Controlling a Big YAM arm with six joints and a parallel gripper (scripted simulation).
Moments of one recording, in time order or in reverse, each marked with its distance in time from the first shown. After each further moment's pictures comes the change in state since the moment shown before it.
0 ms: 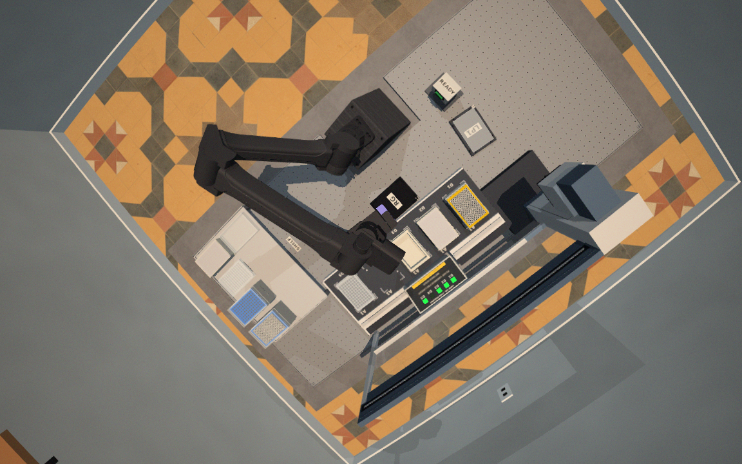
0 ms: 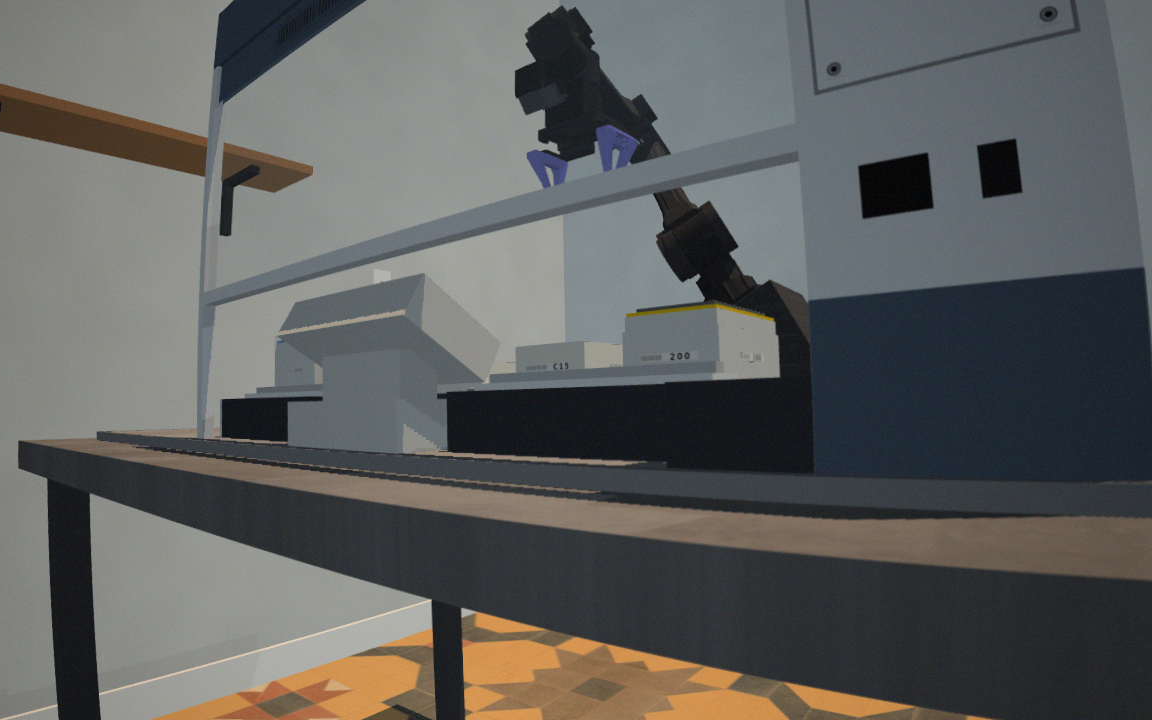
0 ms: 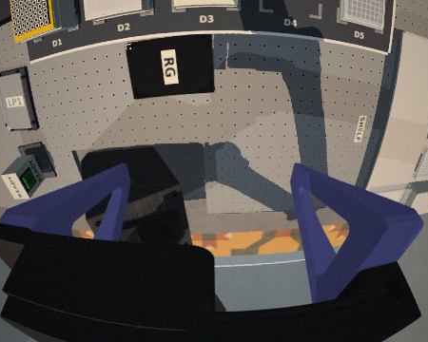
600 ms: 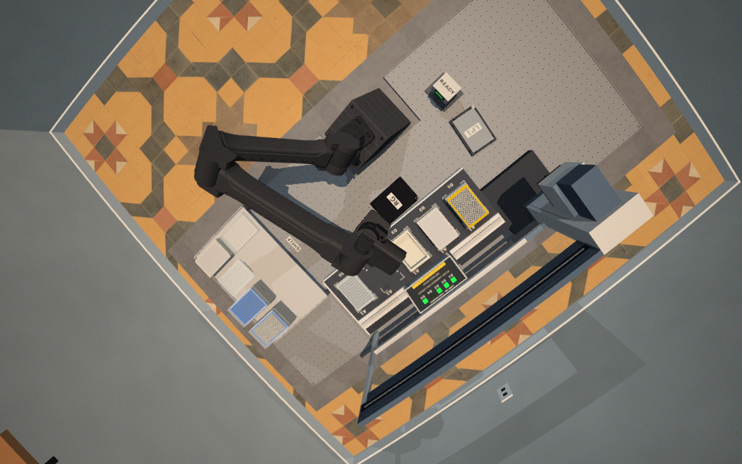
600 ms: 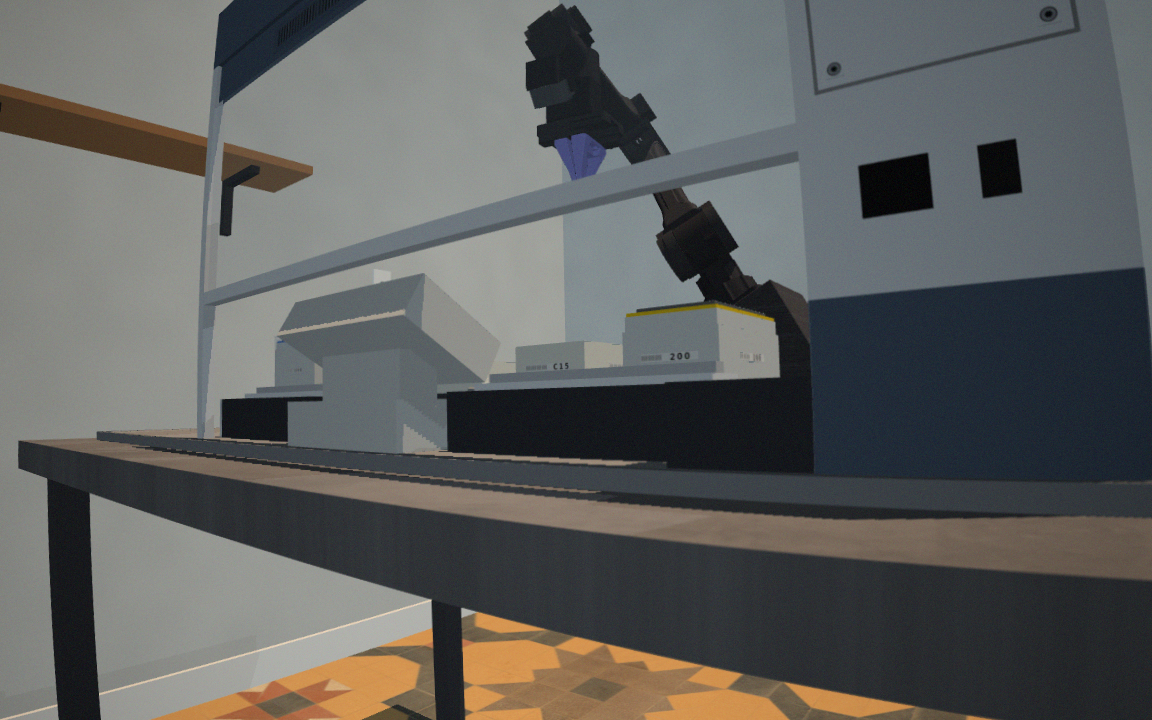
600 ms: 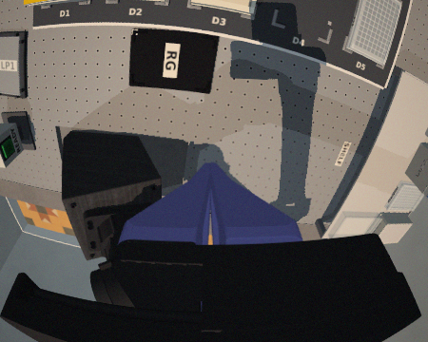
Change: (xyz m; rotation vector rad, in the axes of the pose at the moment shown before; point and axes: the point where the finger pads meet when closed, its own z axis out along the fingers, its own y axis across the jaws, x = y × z) arm -0.002 0.001 -0.001 0.001 0.000 -0.201
